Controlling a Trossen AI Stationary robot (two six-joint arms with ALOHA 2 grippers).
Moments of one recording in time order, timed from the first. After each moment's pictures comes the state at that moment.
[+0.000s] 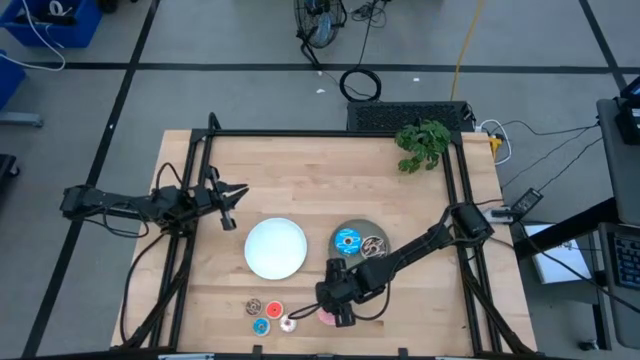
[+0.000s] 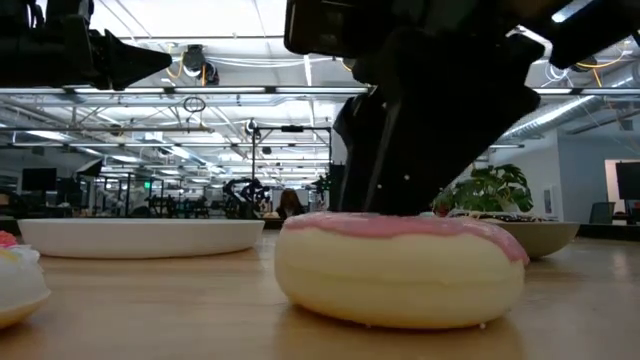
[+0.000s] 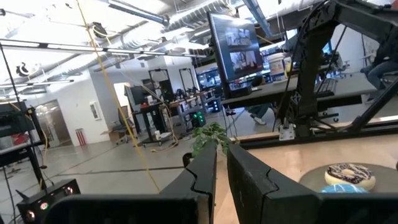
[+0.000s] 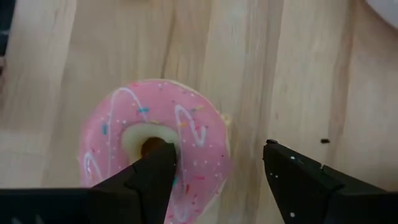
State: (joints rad) left arm -0.07 0.30 0.01 0.54 -0.38 0.35; right arm 0.46 2.10 1.50 -0.51 0.08 0.32
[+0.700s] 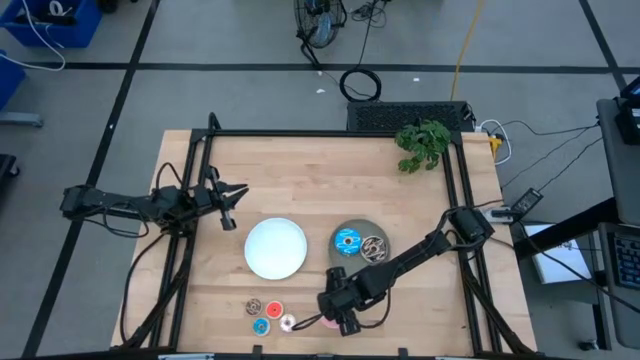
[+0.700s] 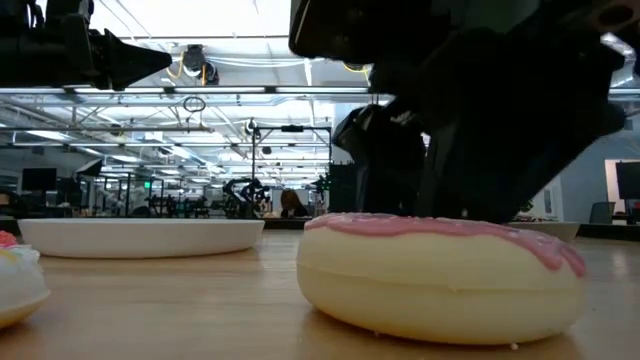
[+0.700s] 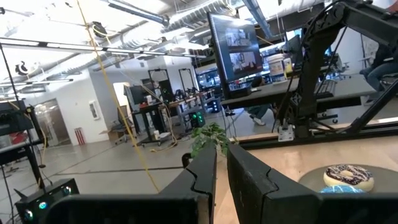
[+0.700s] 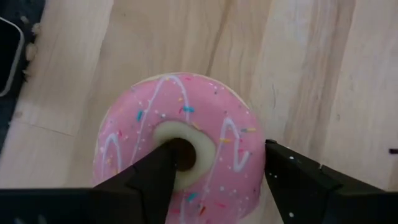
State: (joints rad) left arm -0.07 0.30 0.01 0.54 -0.38 0.34; right arm 0.50 2.15 1.50 -0.48 0.02 0.26
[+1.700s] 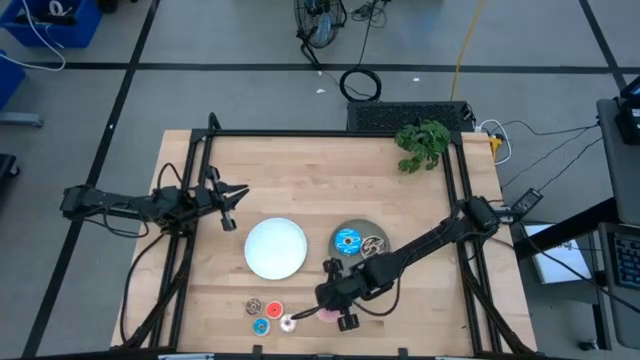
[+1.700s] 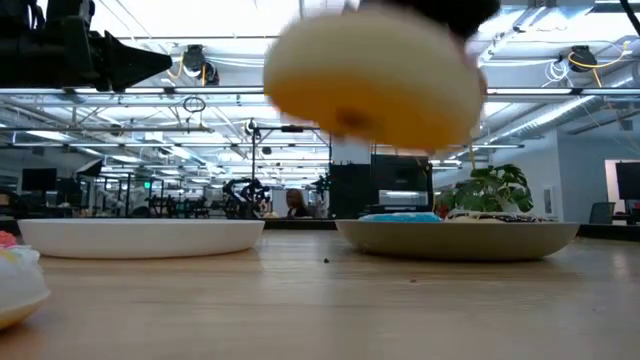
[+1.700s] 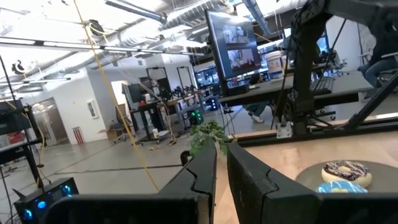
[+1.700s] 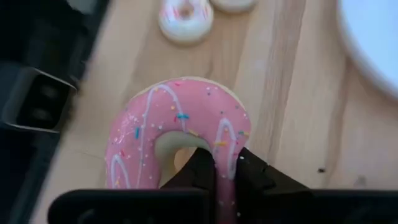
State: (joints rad) left arm -0.07 0.30 0.01 0.53 -0.37 0.34; right arm 0.47 2.01 1.50 -0.46 0.02 0.23
